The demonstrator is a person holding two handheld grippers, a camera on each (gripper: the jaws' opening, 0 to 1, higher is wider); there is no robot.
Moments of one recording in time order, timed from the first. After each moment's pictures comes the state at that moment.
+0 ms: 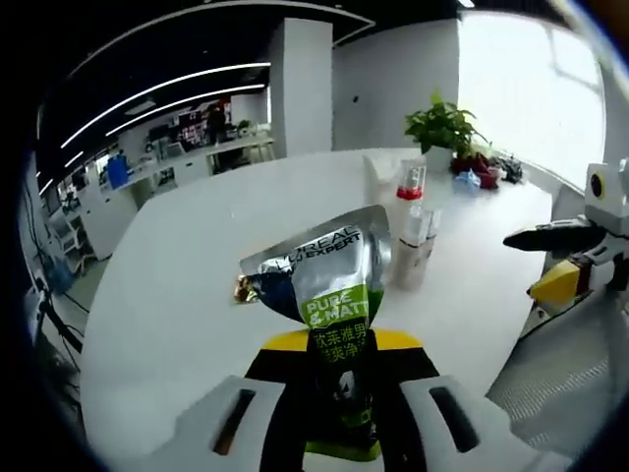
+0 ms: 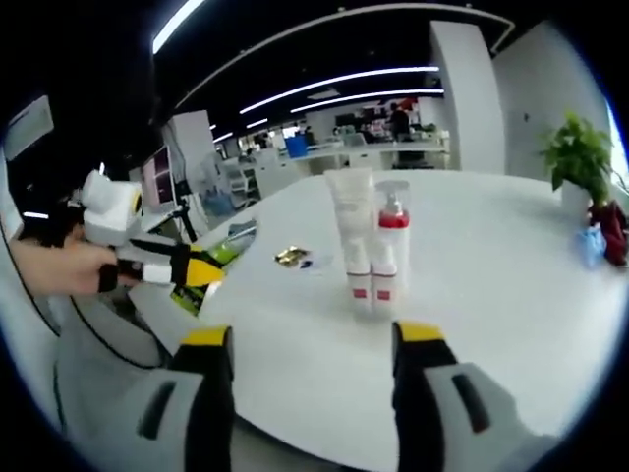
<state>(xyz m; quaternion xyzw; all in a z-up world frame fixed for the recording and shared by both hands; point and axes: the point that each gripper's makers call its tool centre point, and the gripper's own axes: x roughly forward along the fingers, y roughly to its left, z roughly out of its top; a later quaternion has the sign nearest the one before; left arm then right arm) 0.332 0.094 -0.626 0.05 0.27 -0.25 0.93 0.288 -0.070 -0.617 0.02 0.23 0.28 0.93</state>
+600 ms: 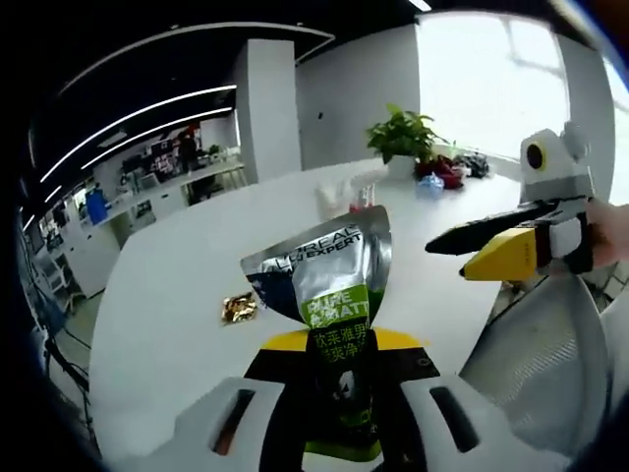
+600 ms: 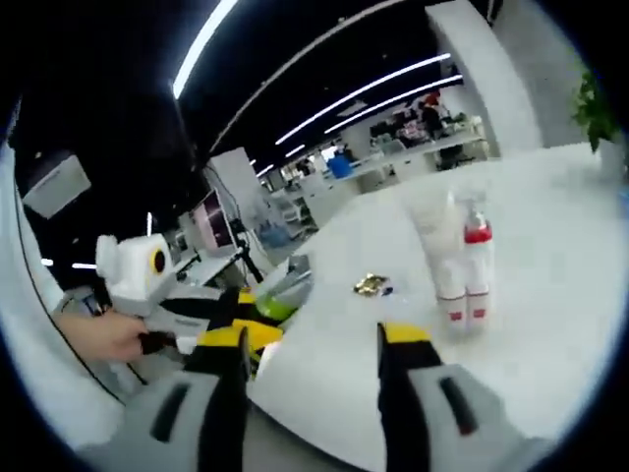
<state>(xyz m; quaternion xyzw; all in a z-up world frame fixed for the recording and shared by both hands) 0.296 0.079 -0.597 0.09 0.22 -0.31 0.92 0.289 0.007 -0.569 0.20 0.18 0.36 0.89</state>
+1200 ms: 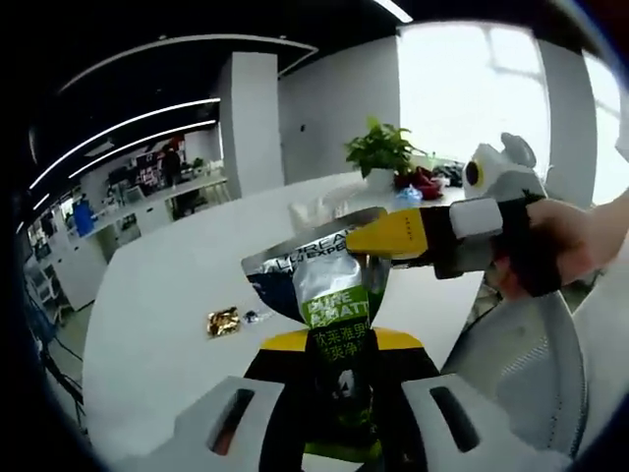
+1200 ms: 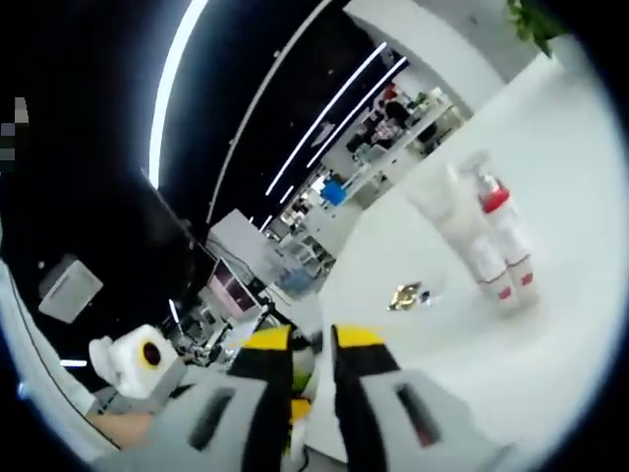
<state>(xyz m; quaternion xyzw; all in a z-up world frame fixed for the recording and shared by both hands) 0.277 0.063 -0.581 0.08 0.20 -0.35 0.91 0.306 0.019 -0.550 0.35 0.17 0.33 0.86</state>
